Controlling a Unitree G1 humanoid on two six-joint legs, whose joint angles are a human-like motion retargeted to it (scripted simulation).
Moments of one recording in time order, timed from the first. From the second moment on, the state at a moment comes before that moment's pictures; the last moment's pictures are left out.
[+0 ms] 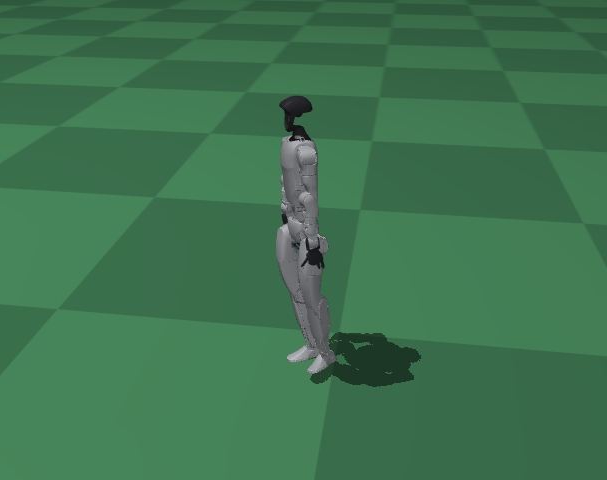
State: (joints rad) left arm 0.04 0.07 0.16 1.49 0.21 0.14 -0.17; right arm -0.01 -0.11 0.00 1.46 -0.47 0.18 0.25; waist -0.25 -0.04 -0.05; left_leg 0.00 -0.01 0.43 0.16 -0.30 0.26; right_leg 0.03 0.02 -0.21 0.03 -0.06 -0.12
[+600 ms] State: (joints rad) left arm -0.03 0.12 0.21 1.44 0.22 0.15 -0.18; right arm 0.02 -0.13 0.09 1.42 -0.54 0.15 0.25; waist 0.10 -0.11 0.14; left_leg -0.26 -0.13 0.26 0.23 -0.38 0.26; right_leg 0.07 -0.19 -0.83 0.16 -0.22 -0.03
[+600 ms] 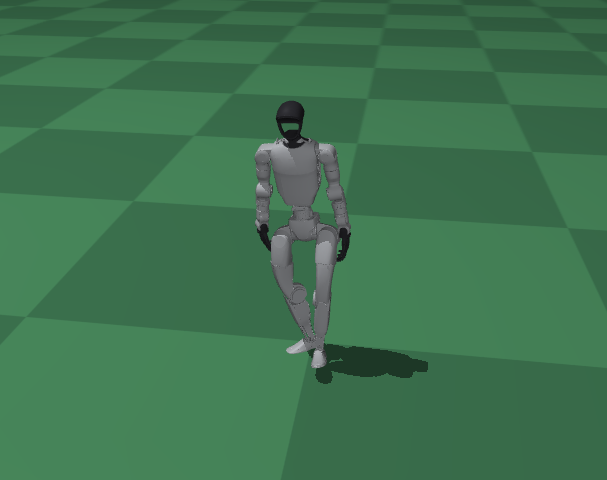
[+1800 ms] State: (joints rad) left arm -0.01 0.07 0.27 1.47 0.11 0.11 -0.10; right arm 0.08 -0.07 -0.04 1.33 -0.41 0.14 0.21; waist -0.20 0.10 0.00; left_leg -0.15 0.03 0.42 0.06 -0.23 0.01; right_leg -0.14 -0.04 -0.42 0.69 -0.06 -0.04
